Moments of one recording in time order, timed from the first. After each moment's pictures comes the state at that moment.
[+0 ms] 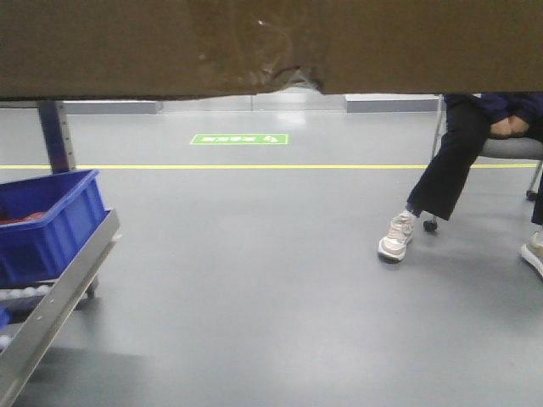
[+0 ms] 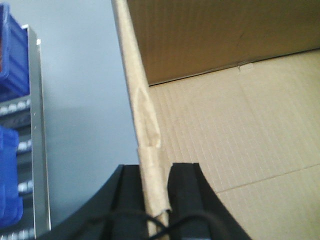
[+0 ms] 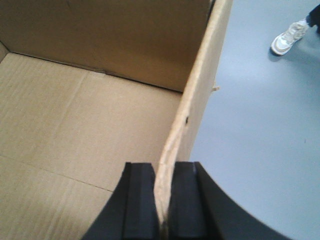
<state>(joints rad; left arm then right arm) -0.48 1.35 -1.77 0.25 1.26 -0.30 0.43 1.30 -1.73 0.05 1.21 0.05</state>
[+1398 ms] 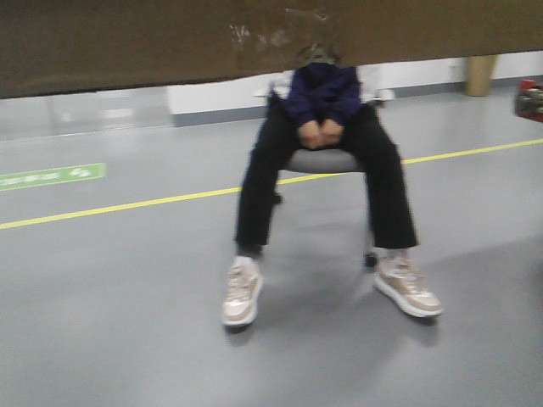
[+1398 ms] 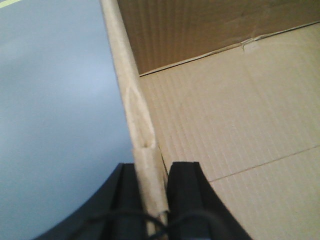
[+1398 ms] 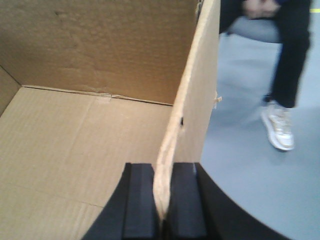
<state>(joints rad) -0.48 1.35 -1.77 0.28 1.25 -0.31 0.43 1.30 -1.73 0.05 1.03 0.05</state>
